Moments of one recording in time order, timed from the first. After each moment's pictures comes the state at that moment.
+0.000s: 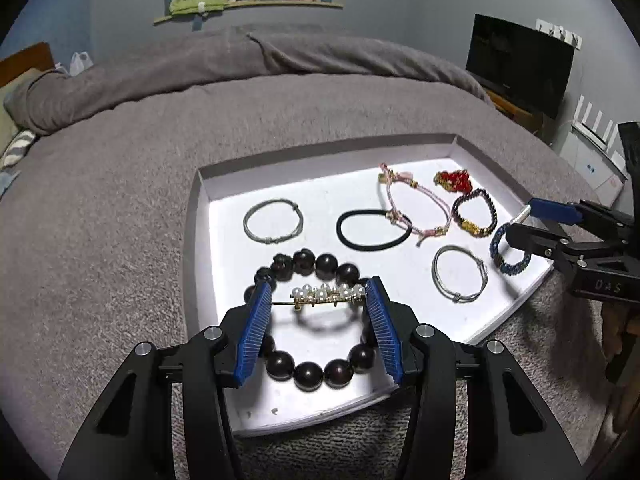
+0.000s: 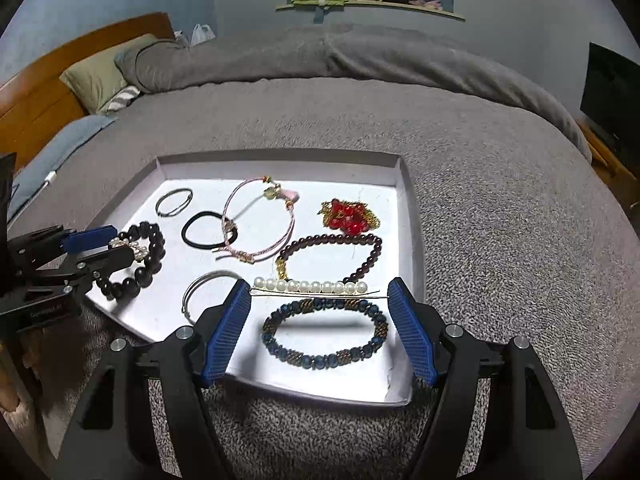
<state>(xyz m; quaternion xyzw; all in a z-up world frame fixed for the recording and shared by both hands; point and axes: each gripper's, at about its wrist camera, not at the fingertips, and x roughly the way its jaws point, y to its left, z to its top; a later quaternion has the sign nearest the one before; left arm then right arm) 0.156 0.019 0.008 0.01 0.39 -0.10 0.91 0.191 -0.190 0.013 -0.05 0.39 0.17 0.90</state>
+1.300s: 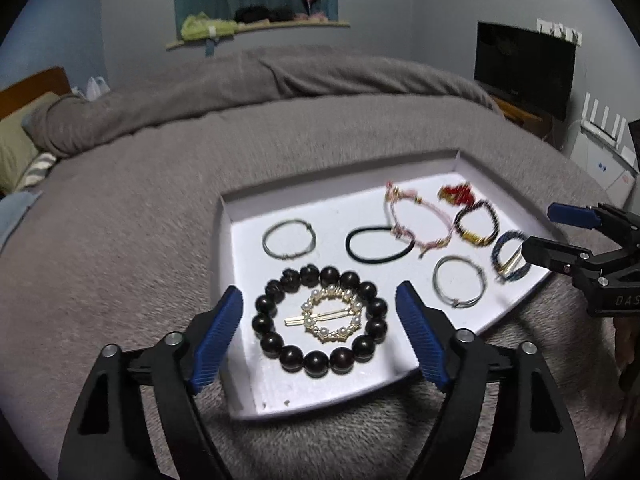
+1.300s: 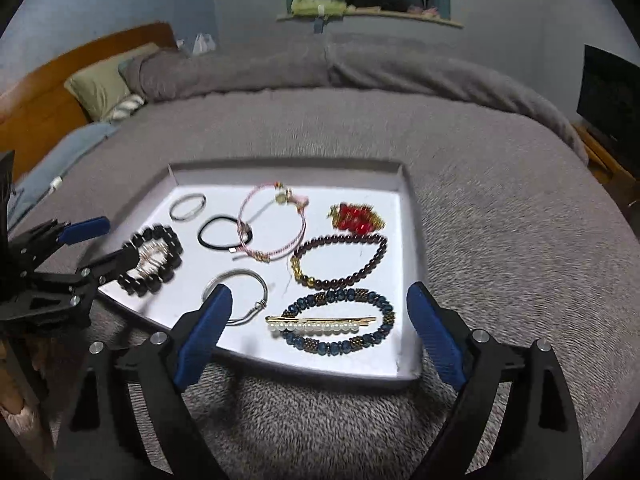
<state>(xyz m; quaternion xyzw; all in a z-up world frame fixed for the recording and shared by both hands) 0.129 0.012 0.031 0.04 0.34 -0.06 0.94 0.169 -0.195 0.026 -0.03 0.37 0.17 0.91</state>
